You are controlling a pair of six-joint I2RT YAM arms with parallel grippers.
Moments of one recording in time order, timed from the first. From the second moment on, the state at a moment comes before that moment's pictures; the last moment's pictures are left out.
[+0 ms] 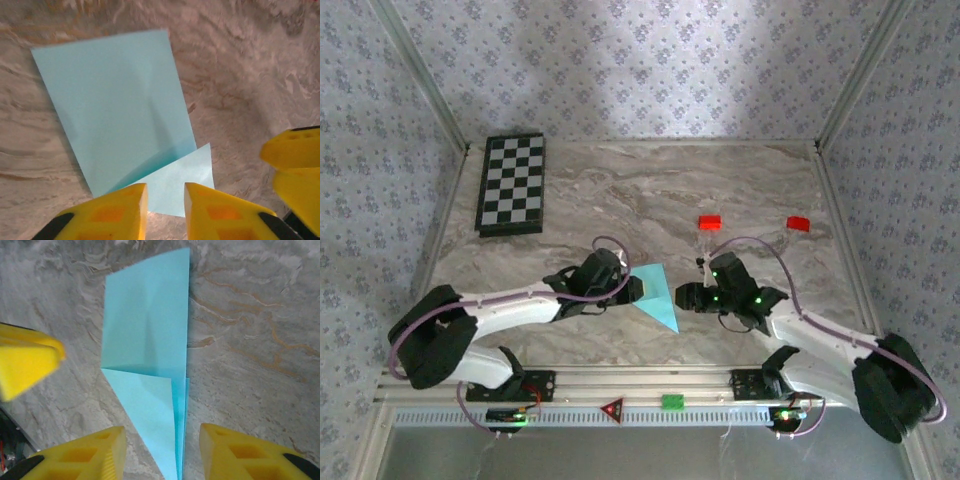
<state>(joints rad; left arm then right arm) -0.90 1.36 0.62 -0.01 0.11 -0.93 0.65 1.07 0.41 -0.15 -0.30 0.65</state>
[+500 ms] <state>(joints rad) -0.76 1.26 0.47 0.02 0.17 -0.98 0.58 1.40 0.47 0.03 -0.52 0.66</state>
